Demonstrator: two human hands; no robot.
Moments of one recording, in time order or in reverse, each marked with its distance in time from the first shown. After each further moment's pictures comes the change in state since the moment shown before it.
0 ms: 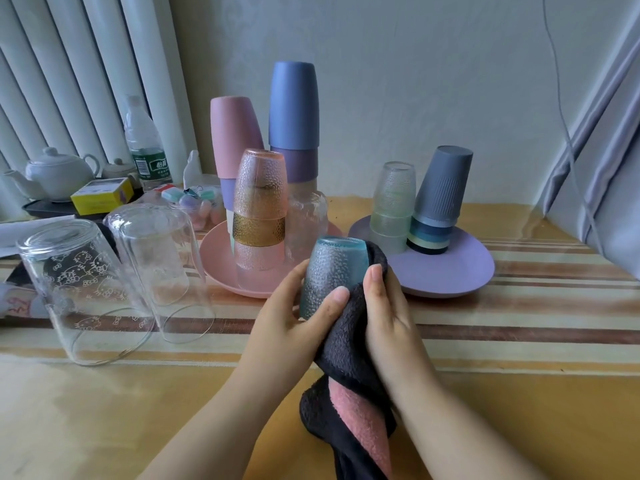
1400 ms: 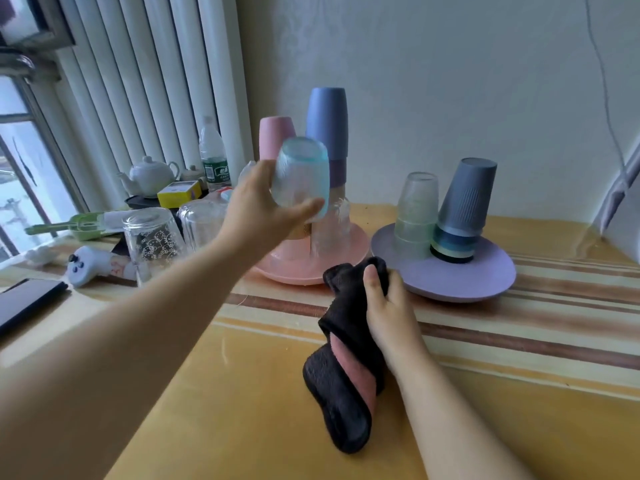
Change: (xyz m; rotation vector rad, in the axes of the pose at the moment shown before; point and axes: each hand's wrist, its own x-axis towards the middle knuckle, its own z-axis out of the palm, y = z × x) left_hand 0.055 0.084 -0.041 0.717 0.450 0.156; right_hand 0.018 0.023 -0.019 -0.199 -0.059 0.083
